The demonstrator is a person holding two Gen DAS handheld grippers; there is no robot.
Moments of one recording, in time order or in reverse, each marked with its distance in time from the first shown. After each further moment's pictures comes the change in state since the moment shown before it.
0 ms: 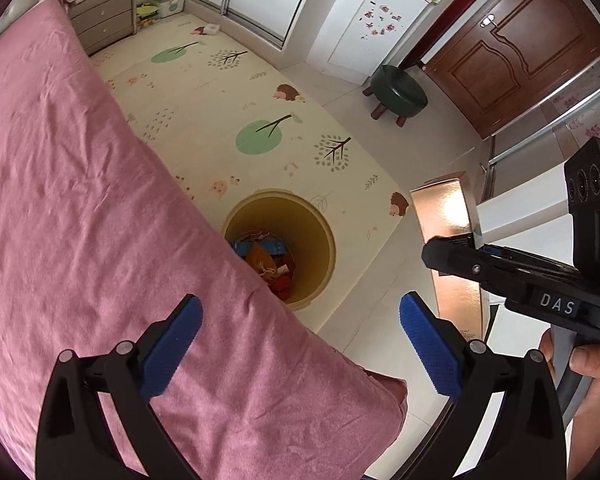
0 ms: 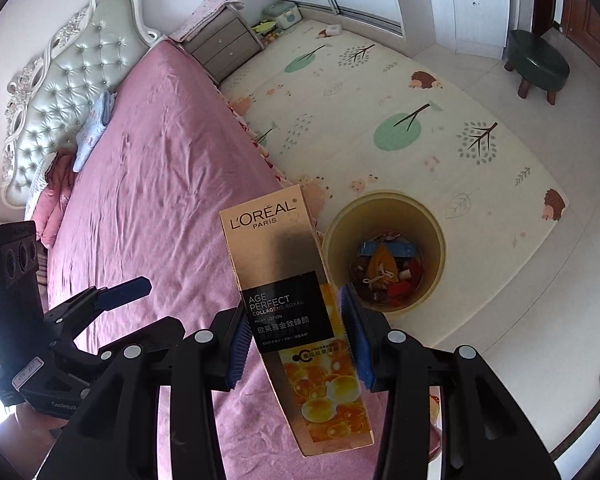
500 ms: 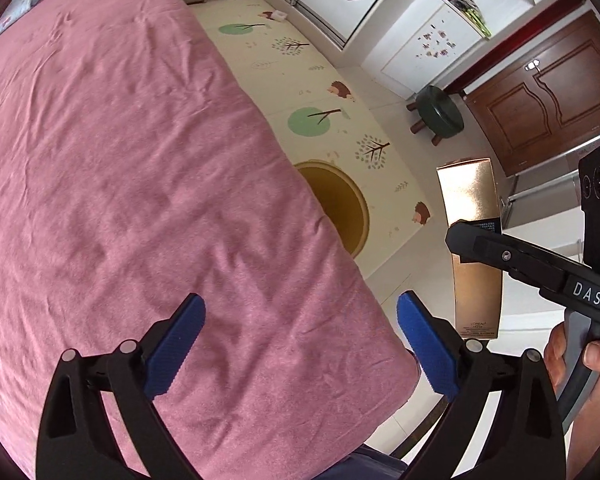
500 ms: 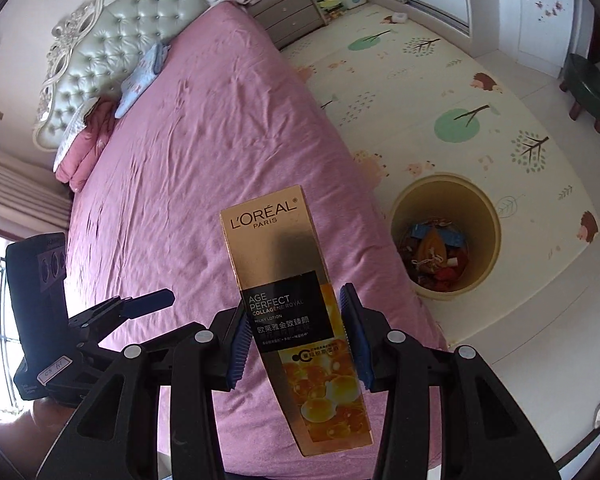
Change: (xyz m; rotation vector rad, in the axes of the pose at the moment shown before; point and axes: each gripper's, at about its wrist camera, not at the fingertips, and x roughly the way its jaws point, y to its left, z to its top) left arm -0.055 0.067 -0.100 -0.217 -0.005 0.036; right arm 0.007 0.089 -0.053 -0.149 0.076 0.094
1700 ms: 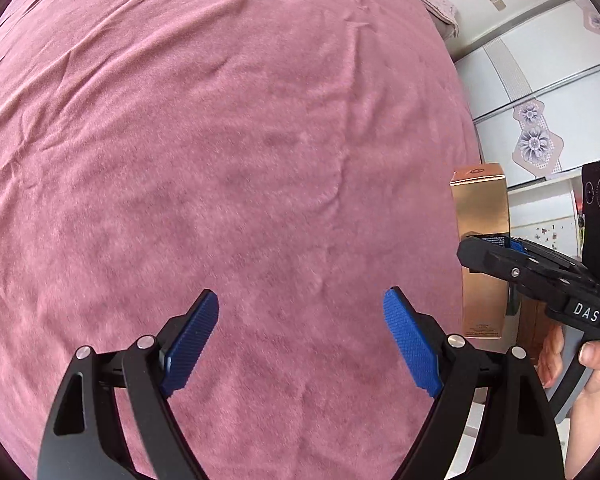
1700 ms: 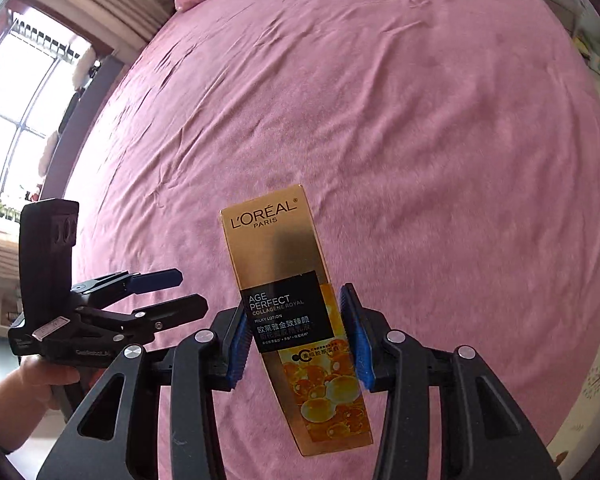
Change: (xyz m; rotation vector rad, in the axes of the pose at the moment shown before) left arm -0.035 0.369 -0.022 -0.668 -0.194 0.074; right arm 0.282 0.309 0.098 -0.675 0.373 0.163
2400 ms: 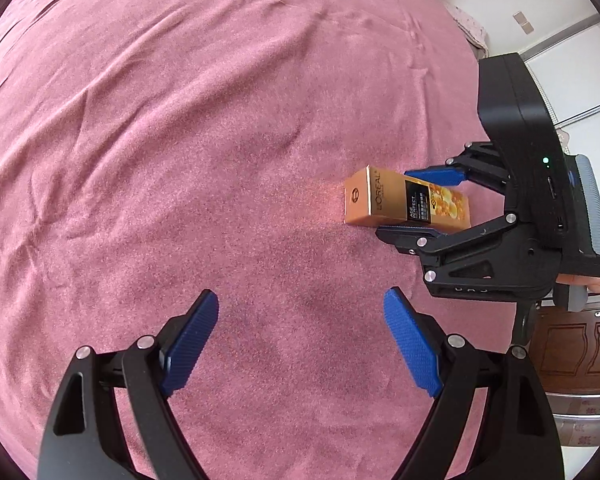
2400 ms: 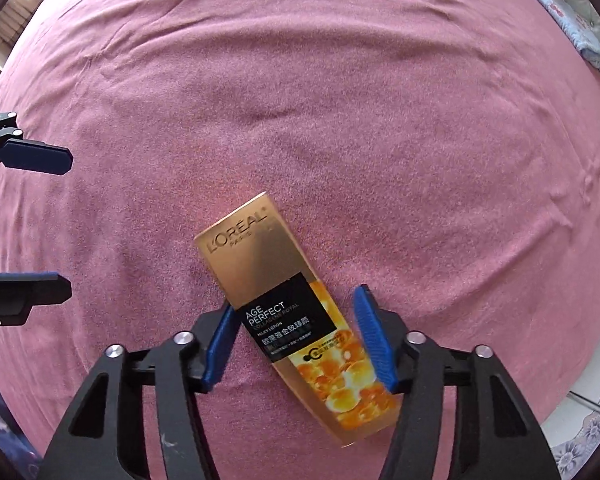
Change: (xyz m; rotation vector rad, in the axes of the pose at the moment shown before) left arm 0.013 0.064 0.084 -0.069 -0.045 0.060; right arm 0.173 0.057 0.136 -0.764 0.359 -0.319
